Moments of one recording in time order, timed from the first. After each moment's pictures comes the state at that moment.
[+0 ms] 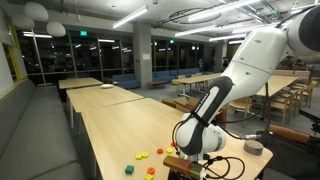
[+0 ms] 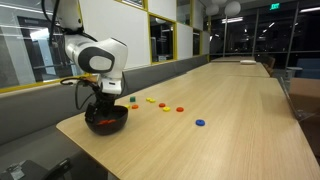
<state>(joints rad) 0.16 0.32 0.25 -2.44 0.69 2.65 1.12</state>
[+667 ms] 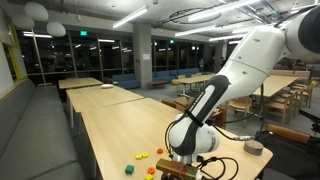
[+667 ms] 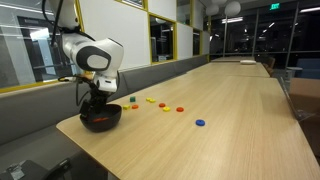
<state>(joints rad) 0.20 0.35 0.25 -2.37 0.71 2.58 1.07</state>
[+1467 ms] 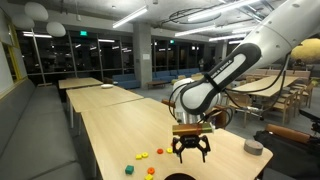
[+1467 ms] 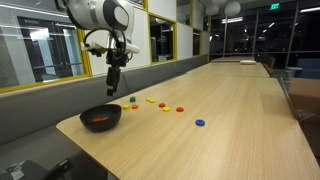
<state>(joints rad) 0.17 0.06 0.08 -2.33 0.18 2.16 1.06</state>
